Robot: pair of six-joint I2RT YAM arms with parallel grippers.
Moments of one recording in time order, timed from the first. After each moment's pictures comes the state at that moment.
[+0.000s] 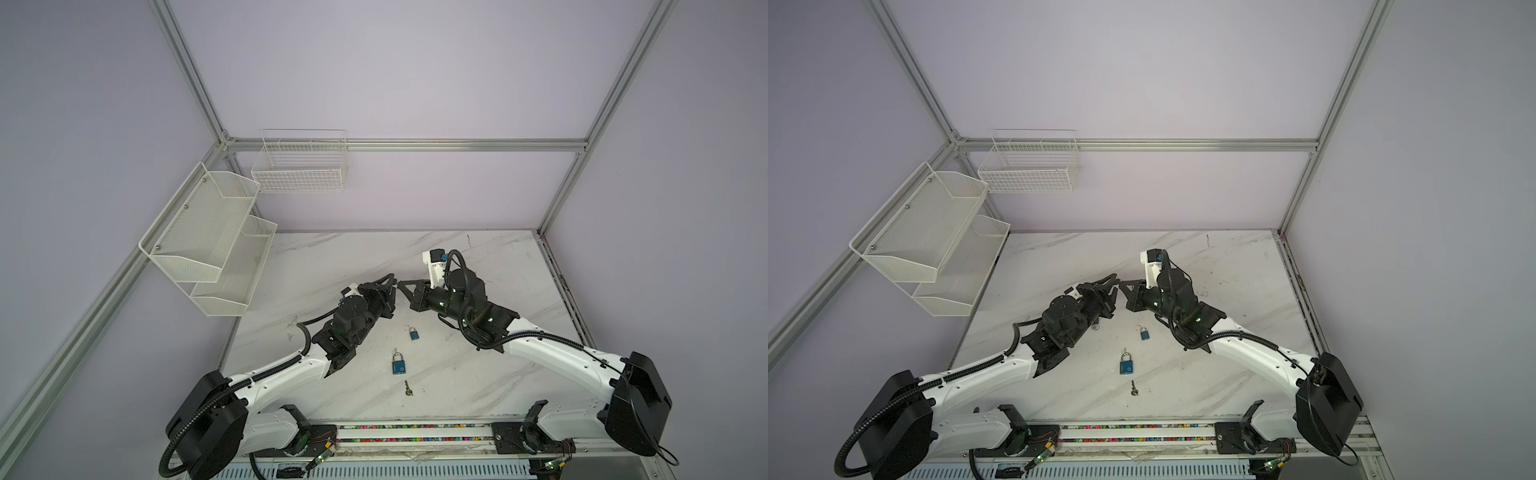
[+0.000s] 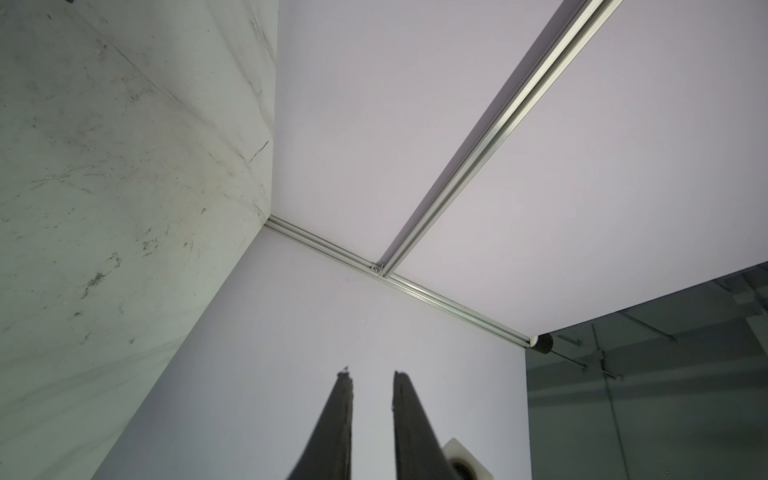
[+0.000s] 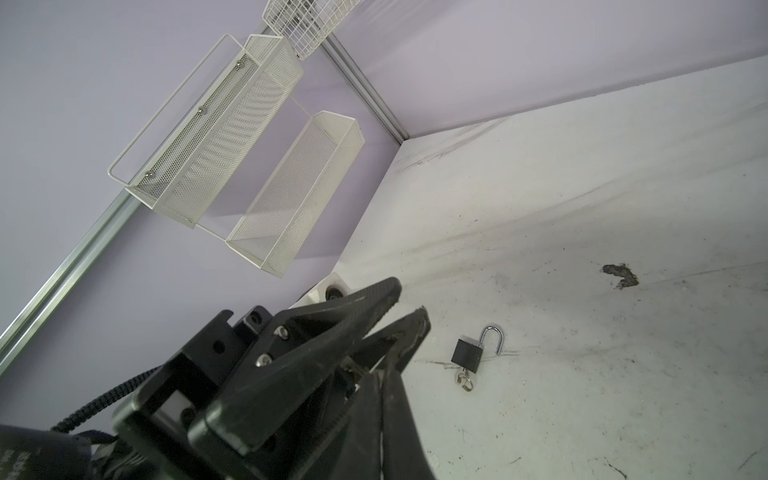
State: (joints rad) left arm -0.73 1.23 0.66 0.53 -0.26 -2.02; right arm 0.81 1.34 0.97 0.14 -0.14 0.69
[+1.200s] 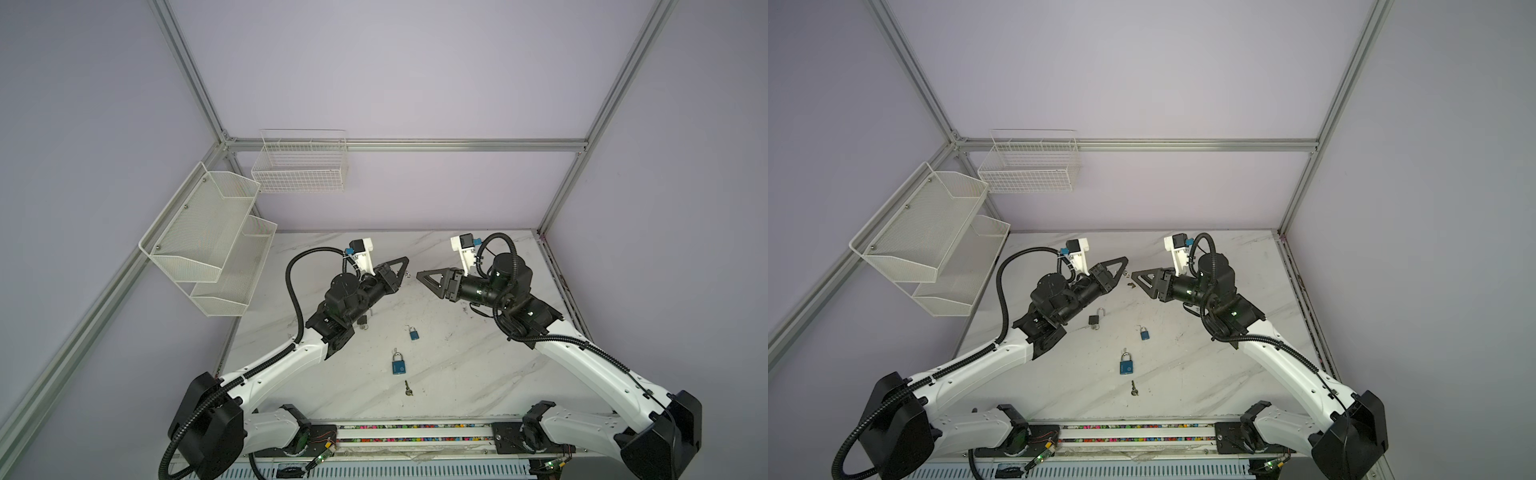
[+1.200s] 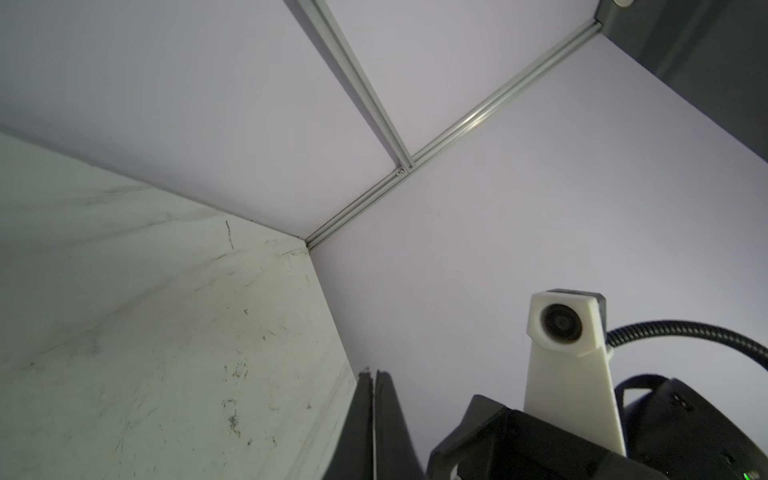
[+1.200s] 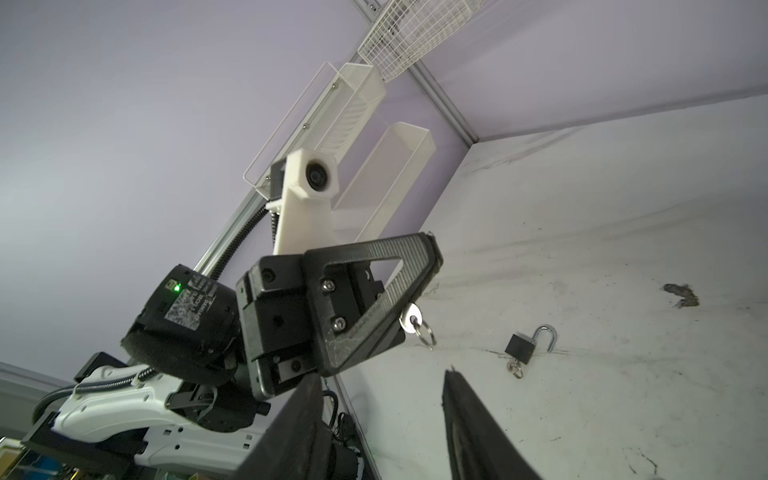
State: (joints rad) left arm -0.65 1.25 0.87 0.48 0.14 -0.87; right arm 0.59 1.17 1.01 0.04 -0.59 0.75
